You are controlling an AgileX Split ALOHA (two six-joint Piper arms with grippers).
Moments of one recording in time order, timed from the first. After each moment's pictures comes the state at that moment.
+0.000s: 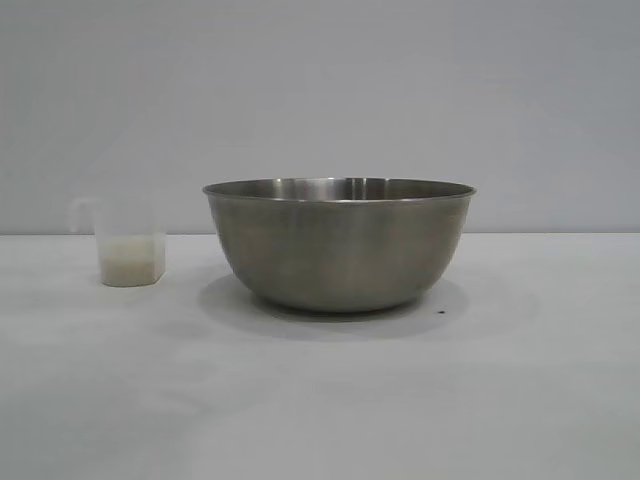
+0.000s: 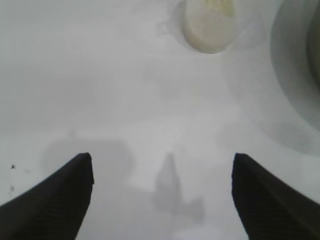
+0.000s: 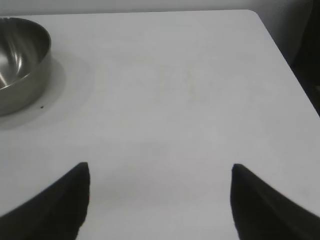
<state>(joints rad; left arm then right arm) -0.14 1.32 -0.43 -0.10 -0.08 -0.07 -0.04 -0.02 -0.49 0.04 1.14 -0.04</state>
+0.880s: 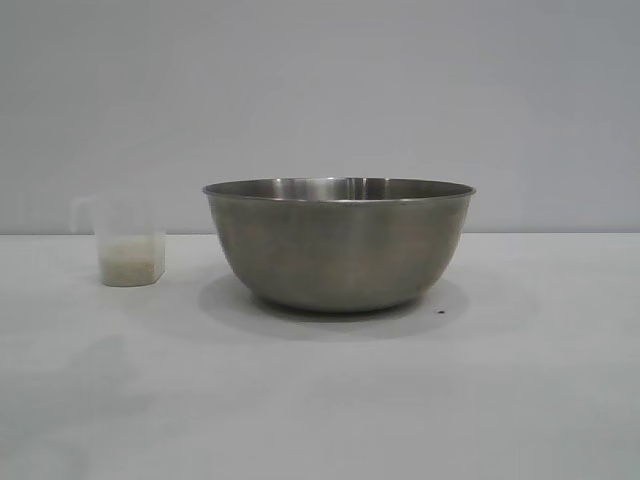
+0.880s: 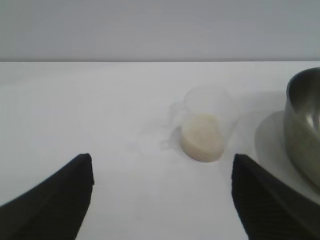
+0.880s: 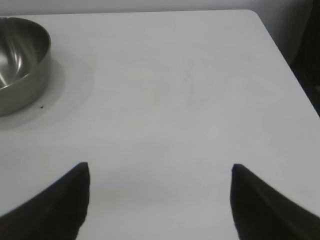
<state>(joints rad) -0.14 1.42 -0.16 0.00 -0.92 -0.08 -0.04 -0.02 -0.49 0.04 1.14 -0.04</state>
